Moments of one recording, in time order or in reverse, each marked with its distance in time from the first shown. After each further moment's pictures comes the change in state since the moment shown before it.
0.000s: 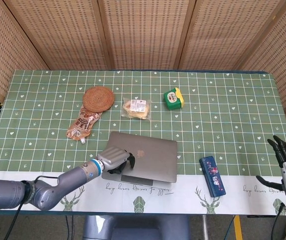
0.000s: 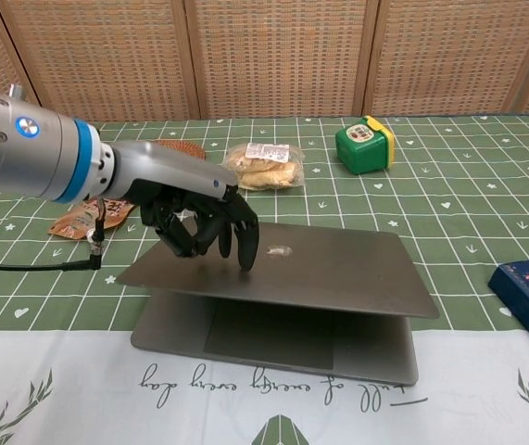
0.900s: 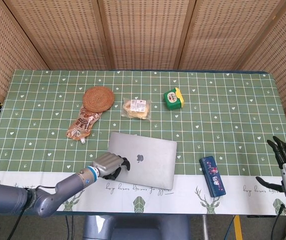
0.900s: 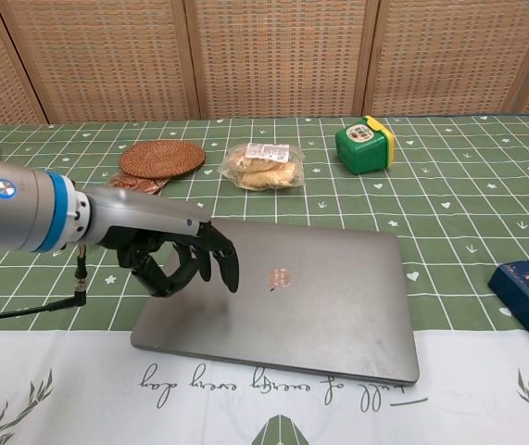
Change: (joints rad) left arm 0.072 -0.062 0.087 0.008 0.056 0.117 -0.029; right arm -0.008 0.008 -0.006 -0.020 -0.019 0.023 -0.018
